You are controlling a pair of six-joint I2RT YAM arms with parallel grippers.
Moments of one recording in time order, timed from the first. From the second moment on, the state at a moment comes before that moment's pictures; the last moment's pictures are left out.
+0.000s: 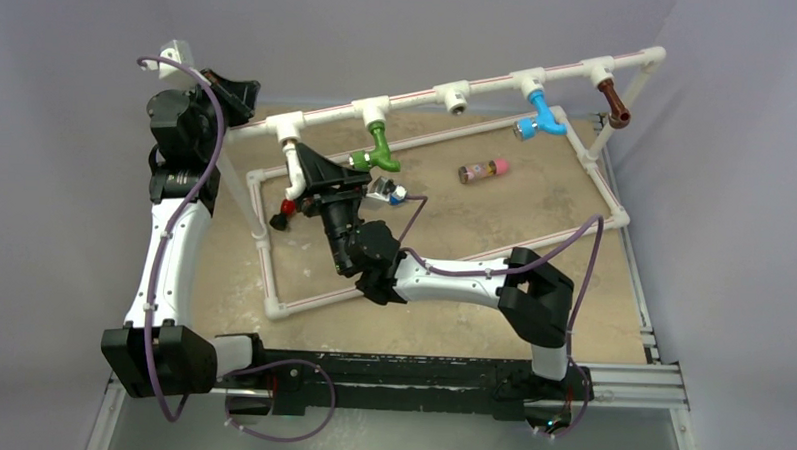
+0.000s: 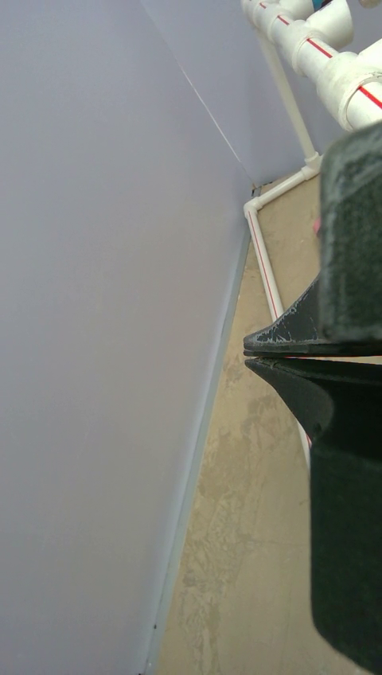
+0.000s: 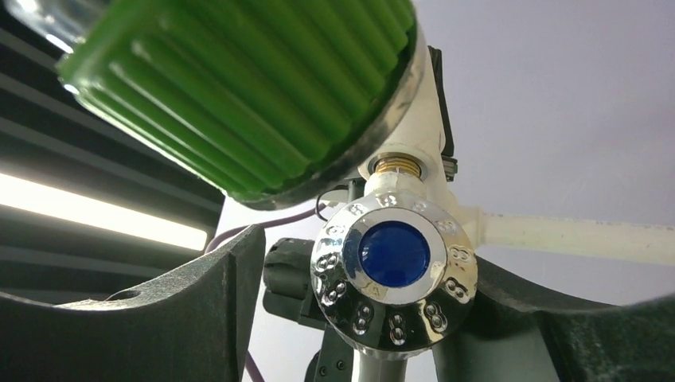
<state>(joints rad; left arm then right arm) 0.10 1.24 1.24 -0.01 0.28 -0.56 1.24 1.90 1.38 1.06 0.80 1.52</state>
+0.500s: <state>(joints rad) 0.10 1.24 1.24 -0.01 0.28 -0.56 1.25 1.90 1.31 1.08 0.79 1.49</state>
